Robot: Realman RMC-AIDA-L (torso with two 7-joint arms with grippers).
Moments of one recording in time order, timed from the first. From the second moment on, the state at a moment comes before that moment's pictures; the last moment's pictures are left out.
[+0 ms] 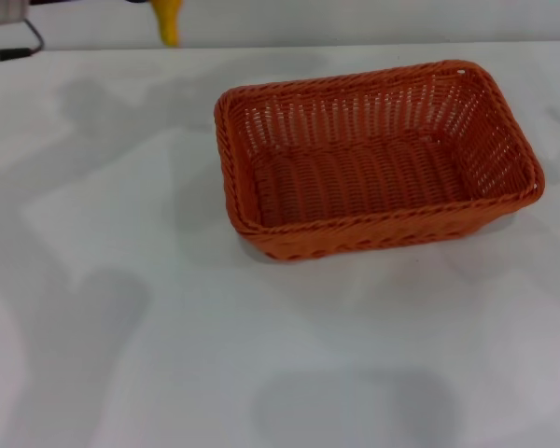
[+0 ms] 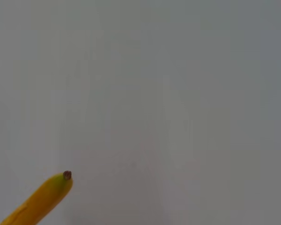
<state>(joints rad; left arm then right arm) -1.14 -2.08 2.85 -0.86 -0.35 1.49 -1.57 0.40 2.00 -0.68 -0.53 -1.24 -1.42 1.04</state>
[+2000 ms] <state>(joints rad) -1.18 -2.08 2.85 -0.49 -0.13 1.36 -1.49 0.39 2.00 -0.69 -0.54 -1.24 -1.44 1.03</state>
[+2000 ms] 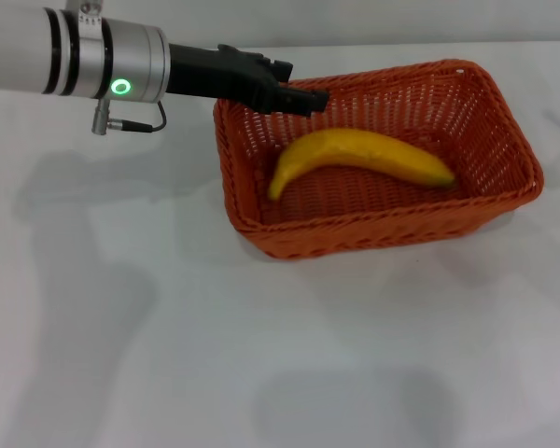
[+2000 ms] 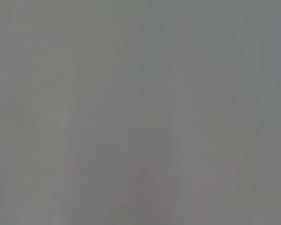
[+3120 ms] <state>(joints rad) -0.65 -2.08 2.84 0.05 -1.71 1.53 -0.25 0.38 2.00 -0.67 -0.52 -1.23 -1.39 1.01</state>
